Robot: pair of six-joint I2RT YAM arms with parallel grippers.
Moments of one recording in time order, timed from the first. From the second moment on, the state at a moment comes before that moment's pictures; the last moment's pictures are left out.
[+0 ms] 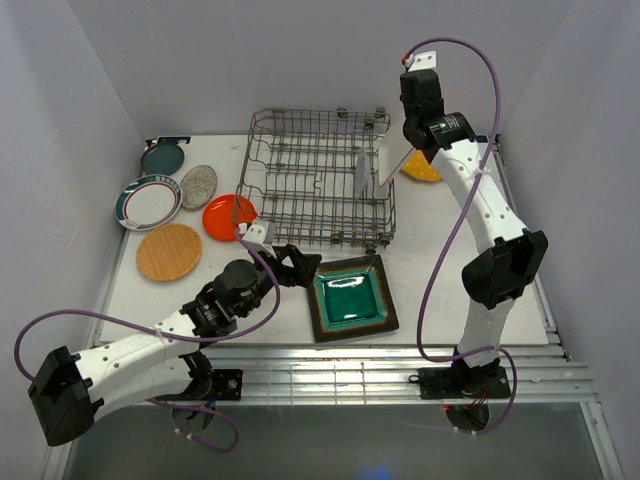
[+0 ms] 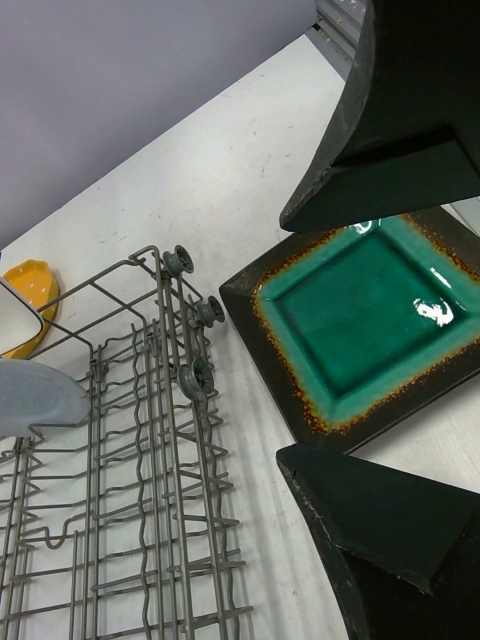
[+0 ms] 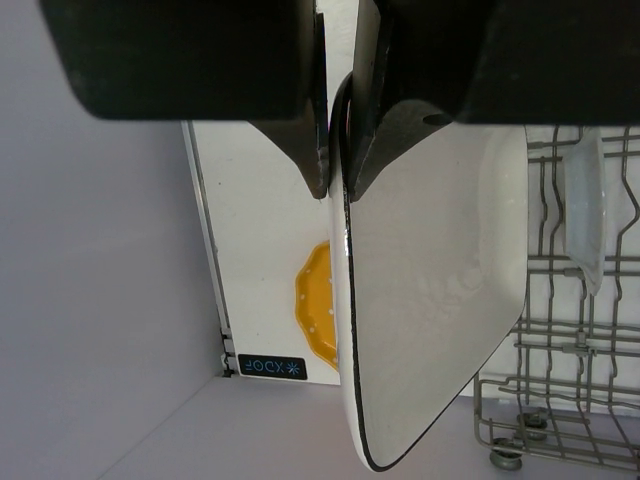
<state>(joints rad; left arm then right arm) -0.92 0.88 0.48 0.28 -0.32 -0.47 0.40 1.88 2.09 -0.71 0.61 -0.08</state>
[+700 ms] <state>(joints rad) -0.92 0.89 0.48 0.28 -0.32 -0.47 0.52 1.97 2.08 -0.55 0.76 -0.22</state>
